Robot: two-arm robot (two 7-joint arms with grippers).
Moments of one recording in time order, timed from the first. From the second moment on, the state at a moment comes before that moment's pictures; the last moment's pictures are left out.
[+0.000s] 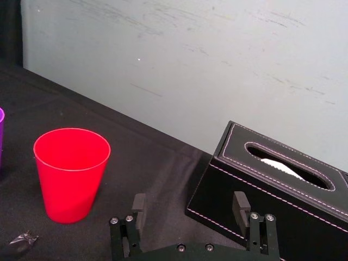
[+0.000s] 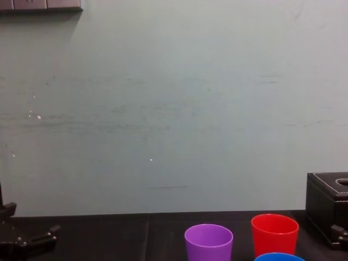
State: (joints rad) left arm -0.20 0.60 0.45 -1.41 -0.25 -0.12 0.03; right arm 0.20 0.60 -0.45 -1.41 0.25 -0.12 -0.03
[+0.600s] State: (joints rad) left arm -0.20 0.60 0.45 -1.41 -0.25 -0.12 0.03; right arm 0.20 0.60 -0.45 -1.41 0.25 -0.12 -0.03
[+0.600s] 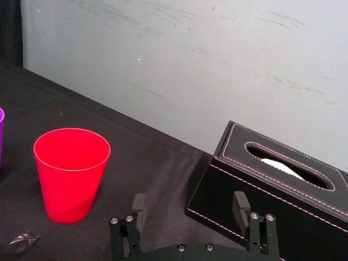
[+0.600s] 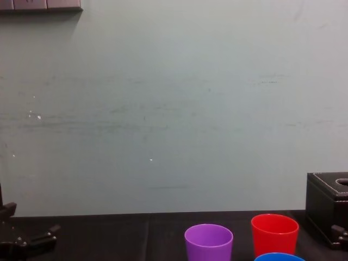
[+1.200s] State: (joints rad) left arm -0.20 0.60 0.45 -1.41 -0.25 -0.12 0.03; right arm 0.20 0.60 -0.45 -1.41 0.25 -0.12 -0.03
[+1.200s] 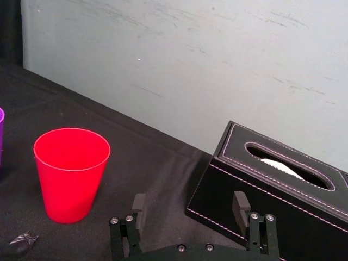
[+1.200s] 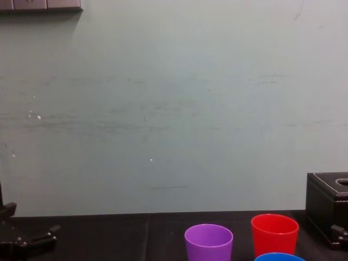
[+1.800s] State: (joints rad) left arm -0.20 0.60 0.45 -1.41 -0.25 -0.12 0.03; right arm 0.20 0.60 -0.45 -1.41 0.25 -0.12 -0.03
